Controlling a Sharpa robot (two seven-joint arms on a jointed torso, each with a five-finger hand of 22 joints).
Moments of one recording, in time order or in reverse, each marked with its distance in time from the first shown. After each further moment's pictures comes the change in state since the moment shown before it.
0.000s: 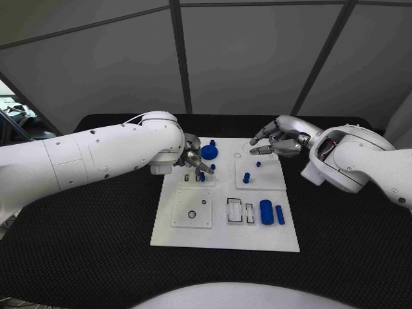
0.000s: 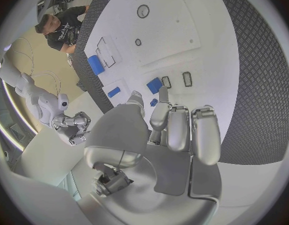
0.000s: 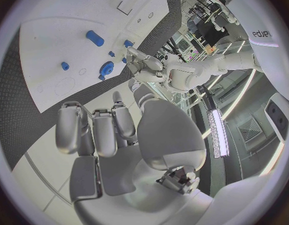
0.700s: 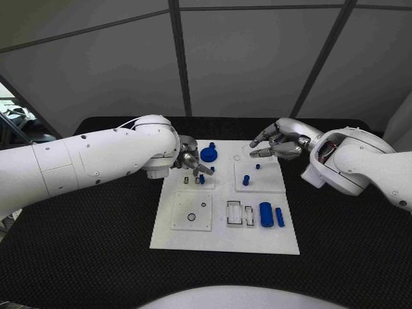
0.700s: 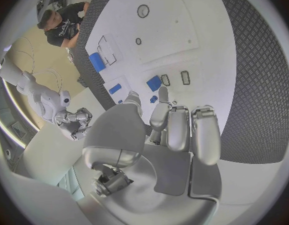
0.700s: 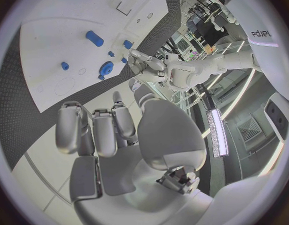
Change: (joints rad) left arm -0.001 -0.044 0.001 0.048 0.002 -0.054 0.005; left_hand -0.044 -0.025 -0.009 0.014 0.000 0.000 0.000 0.004 -0.003 0.003 -0.003 0.000 0.004 0.000 0.000 0.000 0.000 0.000 0.000 0.000 0.000 0.000; right arm 0.000 -0.007 0.000 0.006 0.003 0.000 0.007; right_hand -0.004 -0.004 0.000 0.000 -0.005 0.000 0.000 0.000 0.000 0.000 0.000 0.000 0.001 0.000 0.000 0.000 0.000 0.000 0.000 0.000 0.000 0.000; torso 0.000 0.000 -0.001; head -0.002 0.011
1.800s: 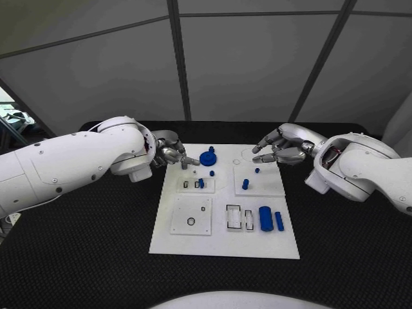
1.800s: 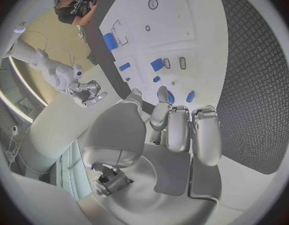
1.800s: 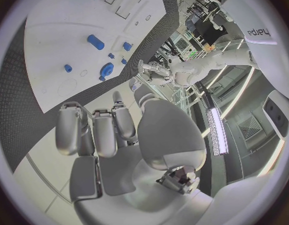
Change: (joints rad) left arm -0.057 -0.165 0.116 0.098 0.061 -0.111 0.072; left_hand 0.016 -0.016 0.093 -0.062 0.000 0.007 -0.007 0.016 0.000 0.001 -0.008 -0.011 -0.013 0.000 -0.007 0.000 0.000 0.000 0.000 -0.008 -0.006 0.000; right arm 0.000 -0.031 0.000 0.019 0.016 0.011 0.010; right_hand 0.000 0.000 0.000 0.000 -0.018 0.008 -0.002 0.004 0.003 0.004 -0.004 0.009 0.008 0.000 0.000 0.005 -0.001 -0.016 0.007 0.000 0.008 0.010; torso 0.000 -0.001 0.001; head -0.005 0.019
